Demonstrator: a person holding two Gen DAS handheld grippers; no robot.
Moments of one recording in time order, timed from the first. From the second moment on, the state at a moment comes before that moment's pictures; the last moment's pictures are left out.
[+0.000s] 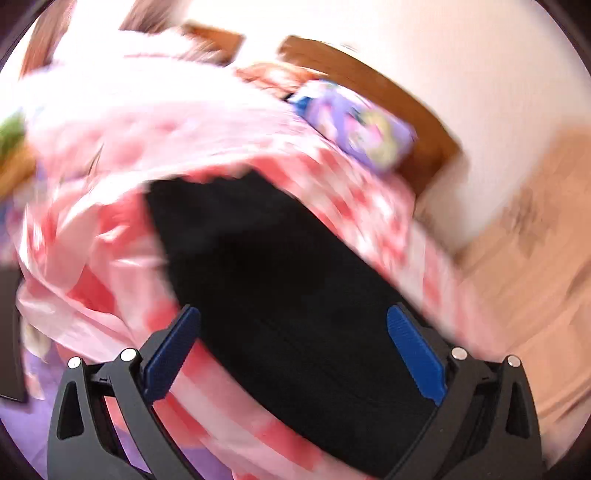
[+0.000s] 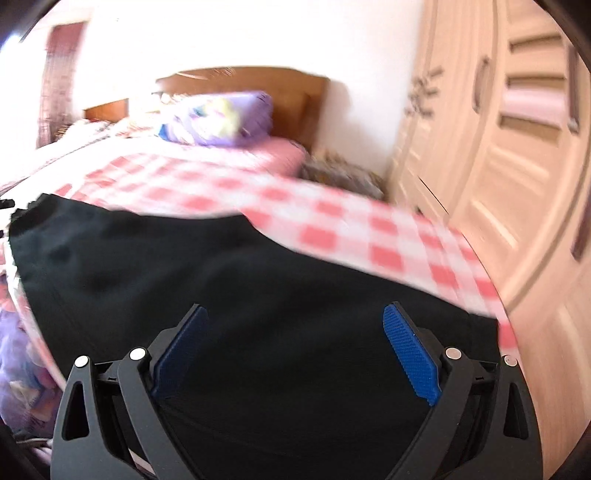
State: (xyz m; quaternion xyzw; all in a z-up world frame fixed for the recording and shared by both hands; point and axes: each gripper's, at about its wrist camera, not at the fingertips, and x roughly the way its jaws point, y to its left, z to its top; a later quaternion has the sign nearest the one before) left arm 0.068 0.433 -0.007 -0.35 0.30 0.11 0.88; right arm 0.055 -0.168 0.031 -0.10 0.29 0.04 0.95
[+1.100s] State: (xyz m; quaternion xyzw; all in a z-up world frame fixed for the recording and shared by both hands) left arm 0.105 0.394 0.050 -0.18 0.24 0.11 0.95; right arm 0.059 -0.108 0.017 -0.08 0.32 0.13 0.94
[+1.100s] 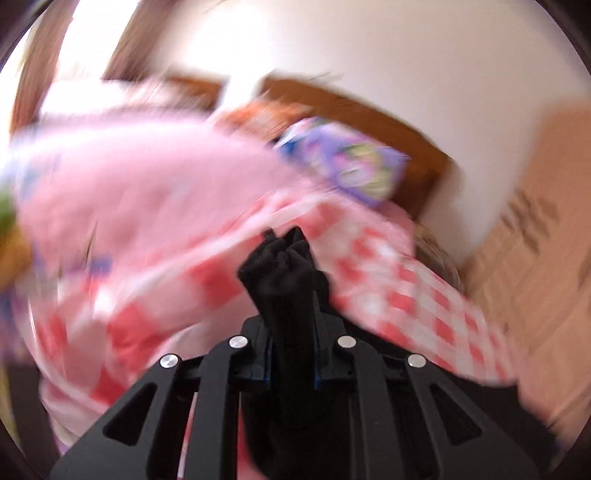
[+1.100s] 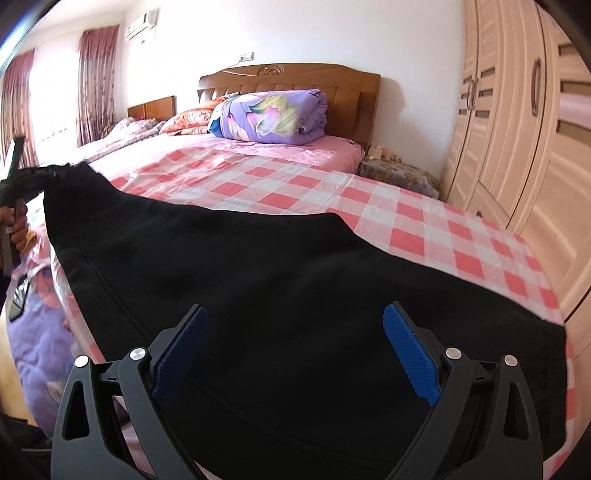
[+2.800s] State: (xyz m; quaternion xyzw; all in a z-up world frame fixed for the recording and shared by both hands) left arm 0.077 0.260 -0.049 0.00 0.33 0.07 0.94; right arm 0.141 0.013 0.120 0.12 0.33 0.40 0.84
